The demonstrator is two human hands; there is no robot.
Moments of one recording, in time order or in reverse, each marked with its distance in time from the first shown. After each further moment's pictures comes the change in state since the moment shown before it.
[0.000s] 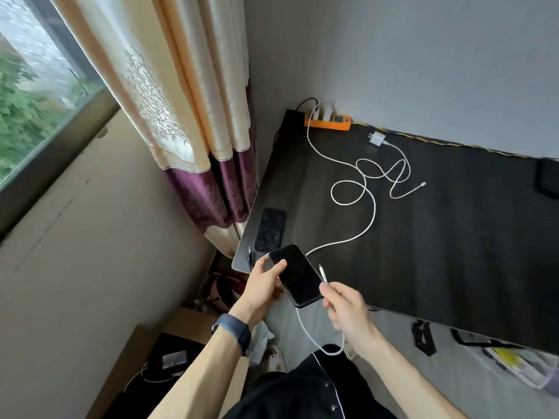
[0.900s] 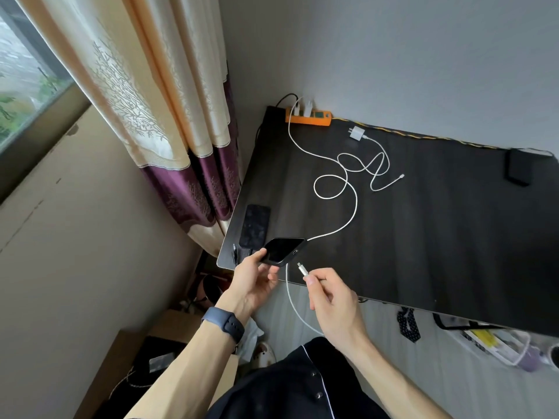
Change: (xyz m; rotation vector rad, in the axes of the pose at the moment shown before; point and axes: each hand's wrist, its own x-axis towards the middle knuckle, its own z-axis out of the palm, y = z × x) left_hand -0.007 0.014 0.016 -0.484 -0.015 -0.222; right_hand -0.044 -0.016 0.004 -0.245 0.163 -0.391
